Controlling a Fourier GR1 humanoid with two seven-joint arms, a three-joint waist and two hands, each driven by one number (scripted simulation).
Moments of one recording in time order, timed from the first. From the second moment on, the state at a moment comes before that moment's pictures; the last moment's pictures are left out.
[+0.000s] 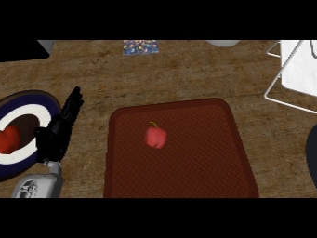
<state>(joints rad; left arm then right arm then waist) -0.12 0.09 0.04 -1.46 -0.13 0.01 0.03 0.20 -0.87 -0.10 -1.85 0.13 0.48 -0.67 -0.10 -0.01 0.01</state>
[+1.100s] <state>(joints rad) -0.18 0.07 -0.03 -1.45 -0.15 -0.03 0.02 0.06 -1.36 -0.61 -1.10 -0.47 0.62 -0.67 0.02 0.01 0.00</state>
